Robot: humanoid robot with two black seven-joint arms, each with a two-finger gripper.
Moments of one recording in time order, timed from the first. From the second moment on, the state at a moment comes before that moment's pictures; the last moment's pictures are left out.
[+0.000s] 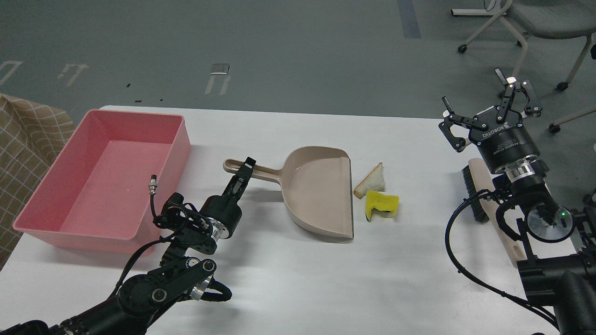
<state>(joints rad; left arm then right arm) -0.32 0.17 -0.64 -1.08 1.15 0.49 -0.27 0.37 -0.06 1.61 1.06 -0.30 0.49 -0.16</state>
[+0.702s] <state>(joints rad) -0.32 0.18 -0.64 -1.08 1.14 0.49 -0.26 0.37 -0.06 1.61 1.06 -0.30 0.49 -0.16</state>
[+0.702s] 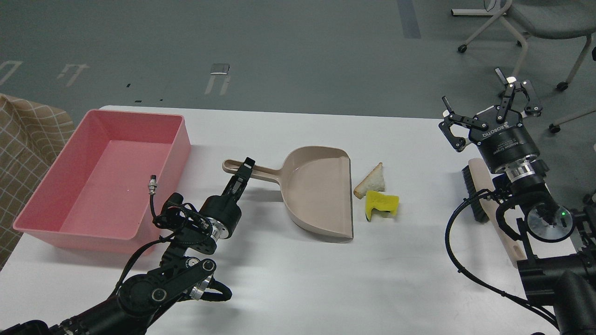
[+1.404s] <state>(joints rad) -0.34 0.18 -0.64 -1.08 1.15 0.49 -0.27 0.42 -0.18 1.46 1.06 -0.32 0.41 -0.21</state>
